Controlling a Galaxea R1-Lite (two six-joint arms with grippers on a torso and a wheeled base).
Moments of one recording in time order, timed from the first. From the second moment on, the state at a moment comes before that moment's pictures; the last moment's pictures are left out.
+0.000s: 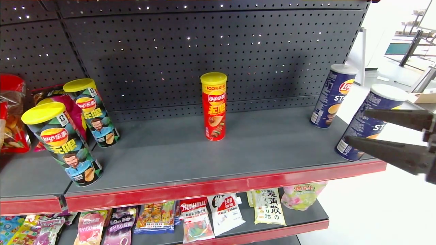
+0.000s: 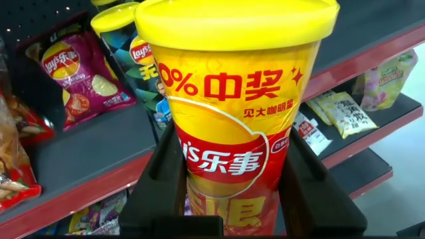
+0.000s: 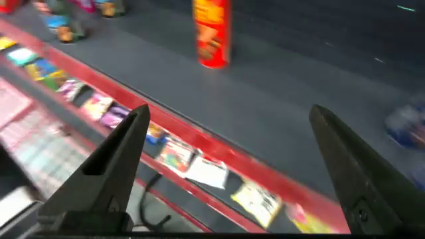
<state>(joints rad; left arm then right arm) -0.13 0.30 -0.63 0.41 -0.13 0.24 0.43 1.11 -0.81 -0.09 0.27 -0.11</state>
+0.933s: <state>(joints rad) -0.13 0.35 -0.64 0.41 -0.12 0.24 0.54 1.89 -1.24 -0.40 0.28 -0.07</state>
